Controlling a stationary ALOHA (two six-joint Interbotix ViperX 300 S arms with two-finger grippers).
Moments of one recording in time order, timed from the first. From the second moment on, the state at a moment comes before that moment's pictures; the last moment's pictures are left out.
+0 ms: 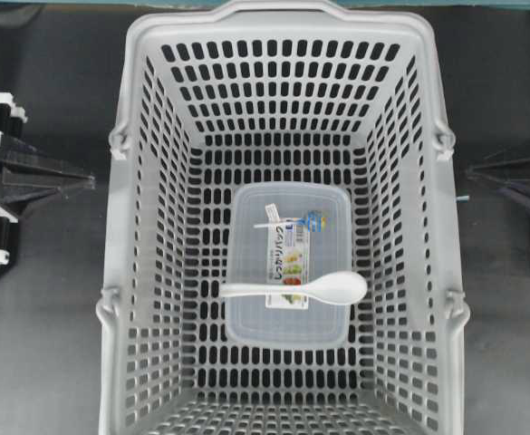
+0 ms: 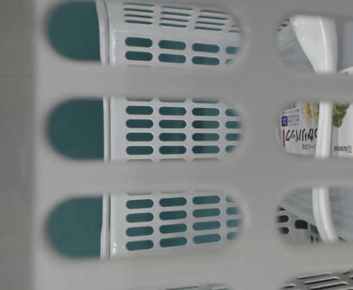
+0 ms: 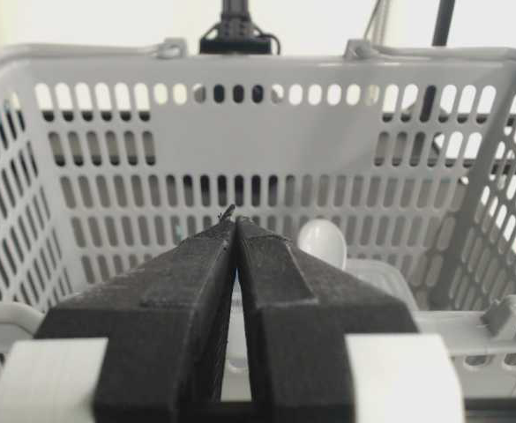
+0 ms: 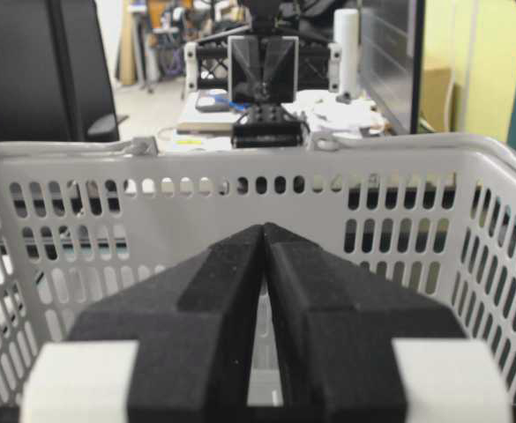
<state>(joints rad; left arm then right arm) 0.00 -0.96 1.17 0.00 -0.29 0.00 0.00 -0.97 1.18 0.00 -0.29 0.00</state>
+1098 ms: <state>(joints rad) -0.11 -0.08 0.25 0.04 0.70 -0.04 0.02 -1.02 1.17 0.01 -0.14 0.01</state>
